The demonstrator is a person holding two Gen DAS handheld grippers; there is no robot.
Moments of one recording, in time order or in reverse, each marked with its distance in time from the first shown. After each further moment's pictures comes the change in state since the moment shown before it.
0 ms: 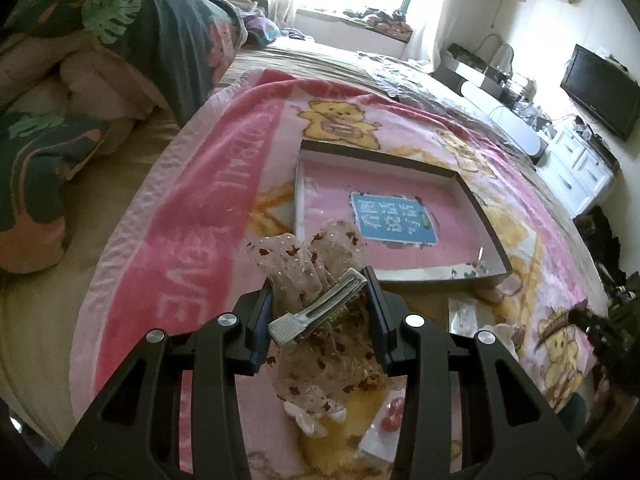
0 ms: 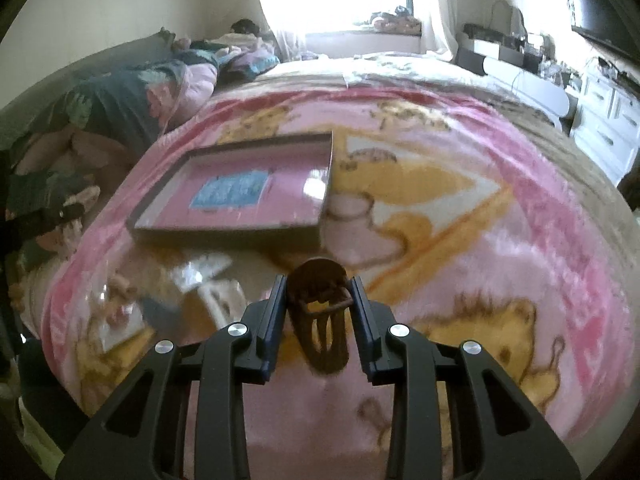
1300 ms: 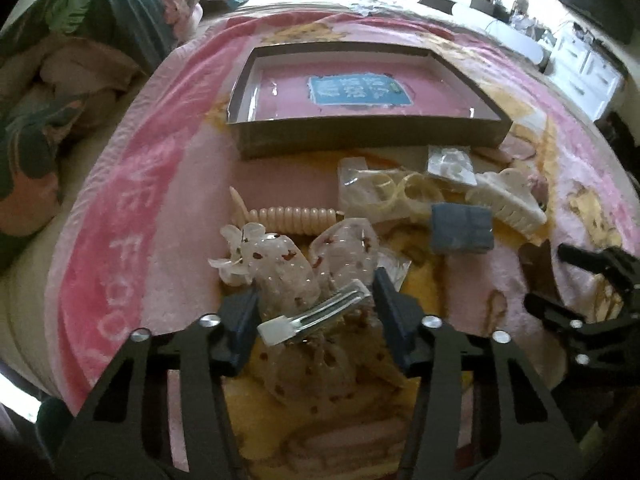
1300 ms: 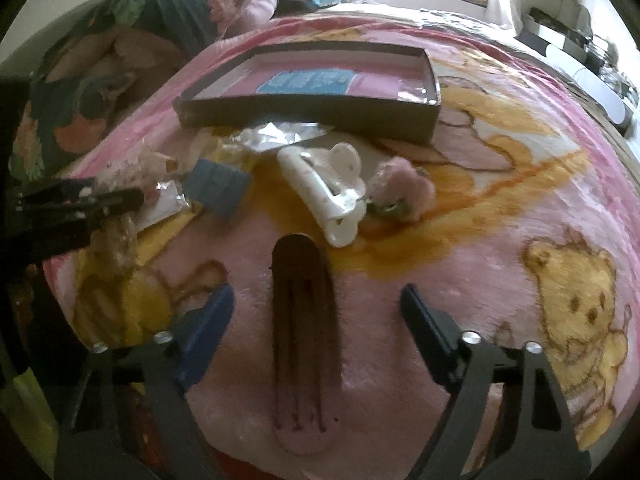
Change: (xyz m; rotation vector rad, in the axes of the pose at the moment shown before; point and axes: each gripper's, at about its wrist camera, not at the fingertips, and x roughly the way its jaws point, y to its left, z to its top) left arm 0.020 -0.065 -0.107 0.179 0.170 0.115; right arm 0.047 0.071 -0.086 -0.178 0.237 0.109
